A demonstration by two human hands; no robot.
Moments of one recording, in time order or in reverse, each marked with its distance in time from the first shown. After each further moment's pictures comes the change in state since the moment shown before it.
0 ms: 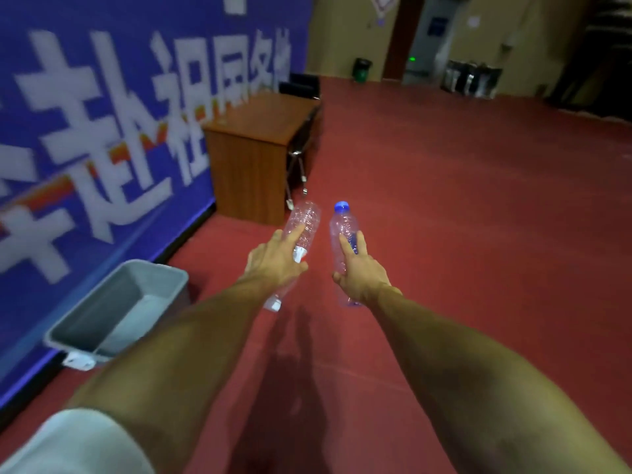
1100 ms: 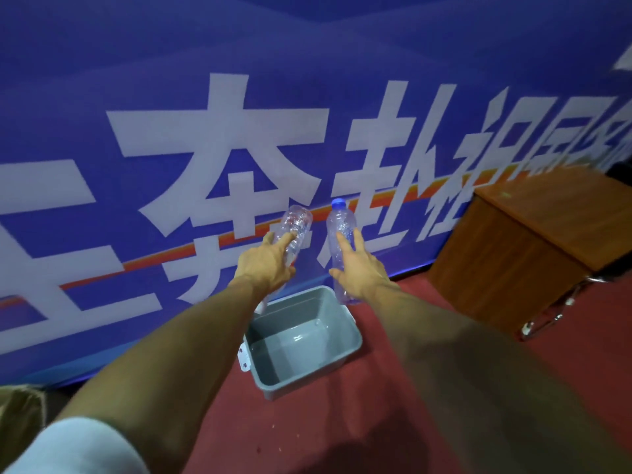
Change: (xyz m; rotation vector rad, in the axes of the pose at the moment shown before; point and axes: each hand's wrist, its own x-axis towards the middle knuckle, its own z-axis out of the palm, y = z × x) left_hand 0.106 -0.497 -0.168 0.151 0.239 -0.845; right_hand 0.362 -0.523 0.086 -0.113 -0.238 -0.828
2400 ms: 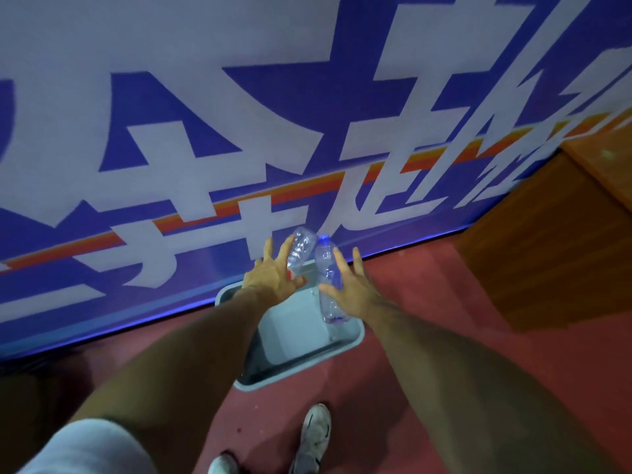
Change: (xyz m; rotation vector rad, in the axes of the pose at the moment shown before) left_hand 0.229 -0.002 0.199 -0.291 -0.409 -0.217; right_hand 0.256 0.121 0.151 0.247 -0.377 0.063
